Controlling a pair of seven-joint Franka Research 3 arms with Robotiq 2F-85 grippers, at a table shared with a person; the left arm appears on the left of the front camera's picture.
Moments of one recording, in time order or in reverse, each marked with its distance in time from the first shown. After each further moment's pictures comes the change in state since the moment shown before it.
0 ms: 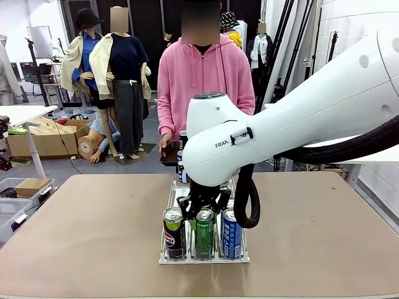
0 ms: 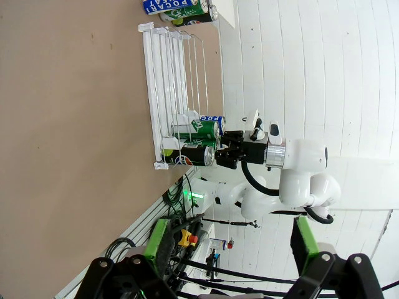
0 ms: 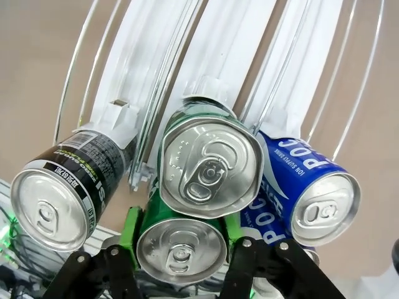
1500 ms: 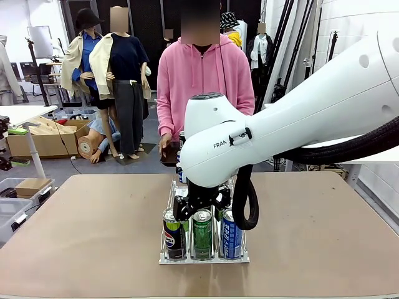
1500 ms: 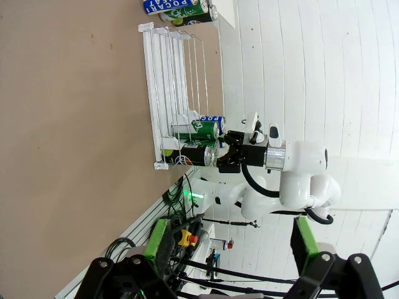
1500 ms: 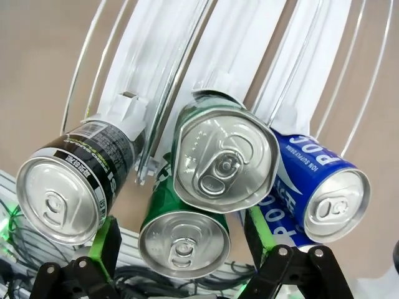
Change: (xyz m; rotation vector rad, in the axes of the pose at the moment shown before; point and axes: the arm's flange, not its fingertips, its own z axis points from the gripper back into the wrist) left arm 0.000 0.000 0.000 0.000 0.000 0.000; right arm -0.003 0.006 0.000 0.011 0.007 0.031
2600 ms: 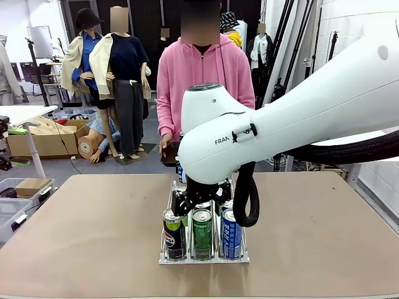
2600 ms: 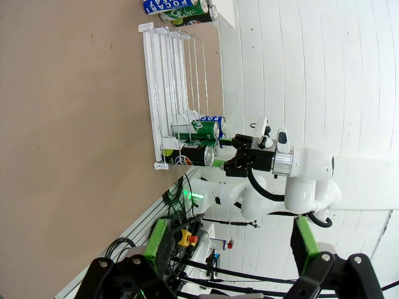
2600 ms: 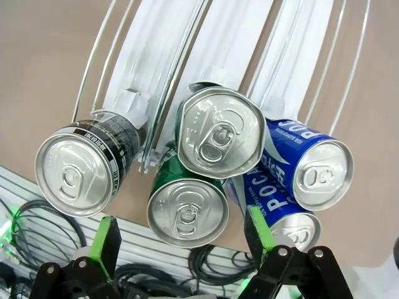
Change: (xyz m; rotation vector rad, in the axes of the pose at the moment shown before) left arm 0.000 0.000 0.000 0.000 0.000 0.000; right arm -0.009 0.008 0.022 -0.026 -0.020 -0.023
